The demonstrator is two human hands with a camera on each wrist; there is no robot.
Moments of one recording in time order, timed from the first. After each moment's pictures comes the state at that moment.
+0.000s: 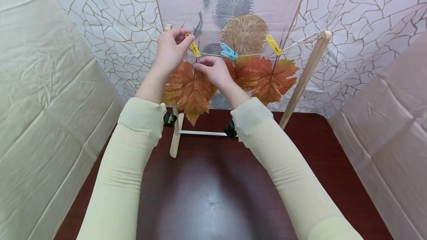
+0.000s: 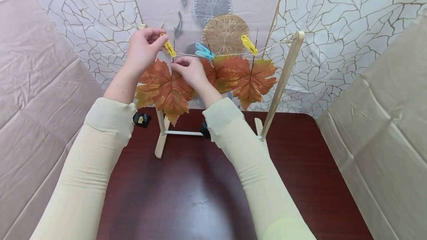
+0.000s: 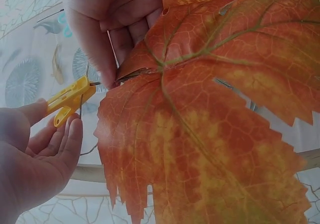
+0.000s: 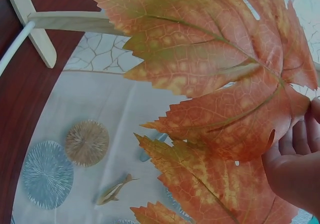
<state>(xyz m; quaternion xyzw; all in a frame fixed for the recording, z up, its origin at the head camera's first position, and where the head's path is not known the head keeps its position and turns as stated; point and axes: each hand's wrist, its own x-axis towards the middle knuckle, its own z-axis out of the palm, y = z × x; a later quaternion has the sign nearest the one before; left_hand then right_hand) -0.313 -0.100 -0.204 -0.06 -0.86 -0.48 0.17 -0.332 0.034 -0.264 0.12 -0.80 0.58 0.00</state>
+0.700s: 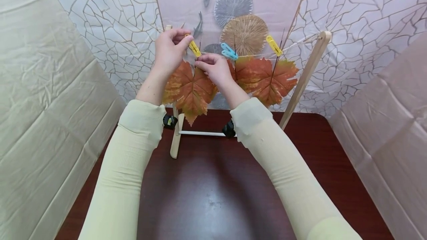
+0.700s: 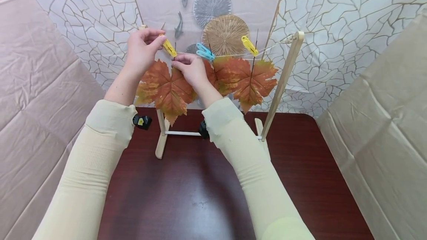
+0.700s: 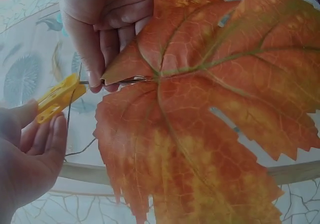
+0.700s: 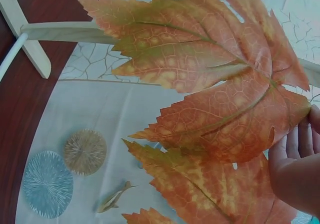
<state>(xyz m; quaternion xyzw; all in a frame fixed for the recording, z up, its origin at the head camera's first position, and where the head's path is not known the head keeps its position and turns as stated) -0.312 -0.103 -0.209 -0.07 -0.82 -0.53 0.22 -0.328 0.032 -0.257 0.08 -0.77 0.64 0.00</state>
